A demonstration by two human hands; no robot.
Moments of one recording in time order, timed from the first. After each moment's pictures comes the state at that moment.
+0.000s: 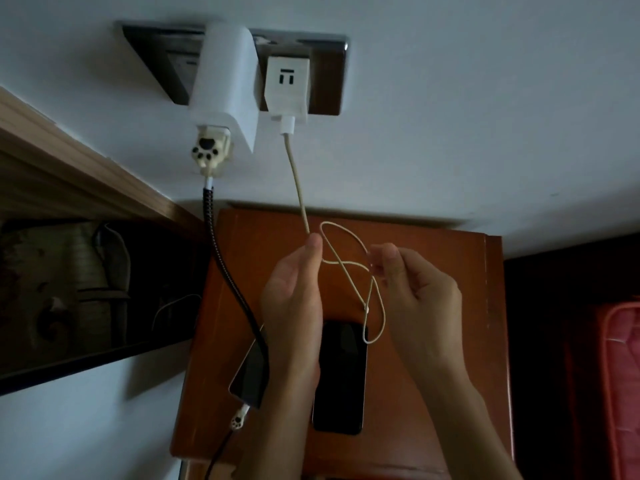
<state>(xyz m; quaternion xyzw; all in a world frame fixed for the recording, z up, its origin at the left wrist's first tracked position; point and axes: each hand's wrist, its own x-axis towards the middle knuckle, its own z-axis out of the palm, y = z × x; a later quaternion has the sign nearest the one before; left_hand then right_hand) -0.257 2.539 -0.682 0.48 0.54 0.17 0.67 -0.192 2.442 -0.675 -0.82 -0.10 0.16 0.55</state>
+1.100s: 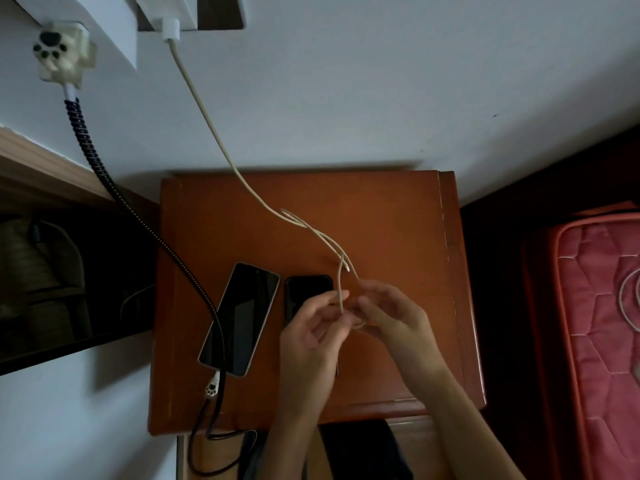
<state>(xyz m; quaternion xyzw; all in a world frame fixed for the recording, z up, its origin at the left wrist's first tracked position) -0.330 2.450 -0.733 0.52 0.39 0.05 0.76 -0.247 2.338 -0.748 -0.67 0.12 0.38 0.62</state>
